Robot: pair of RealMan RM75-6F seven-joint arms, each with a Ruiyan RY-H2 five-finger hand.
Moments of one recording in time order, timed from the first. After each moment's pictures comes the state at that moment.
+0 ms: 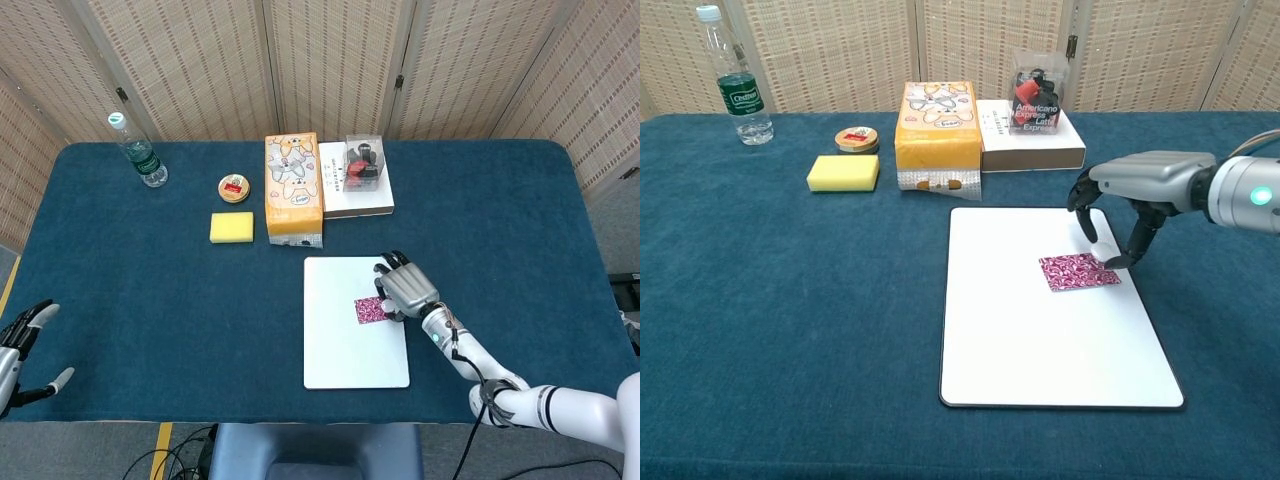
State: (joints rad) left arm -0.09 -1.02 0.03 -1.50 1.63 1.53 -0.37; right arm 0.82 -1.45 0.10 -1.49 -0.98 0.77 -0.46
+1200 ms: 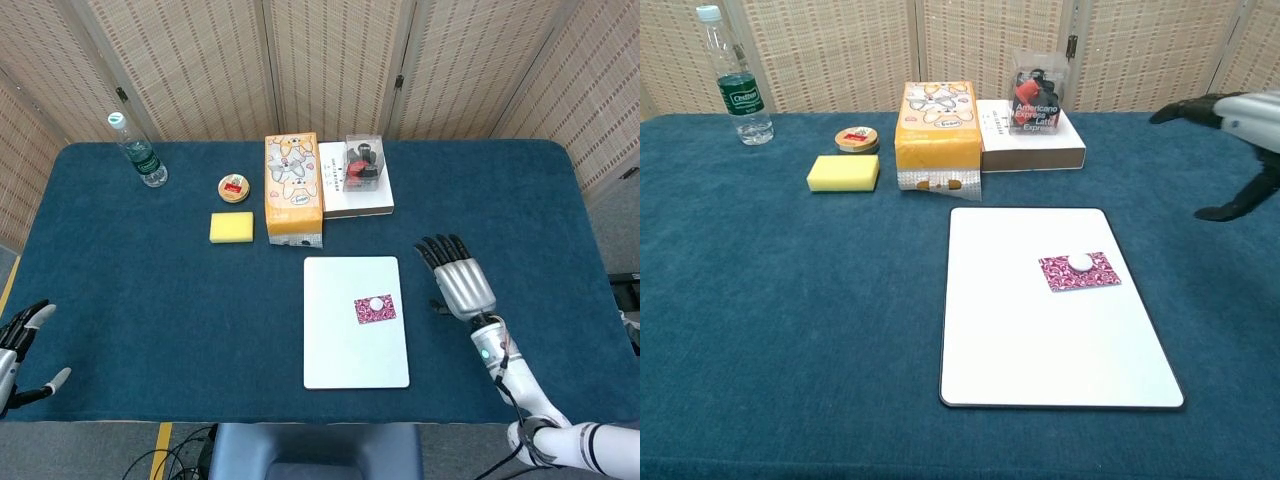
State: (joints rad) left arm -0.08 -1.03 0.02 -1.51 1.63 1.54 -0.30; right arm 0.59 -1.35 0.01 -1.57 -1.19 1.27 -0.32
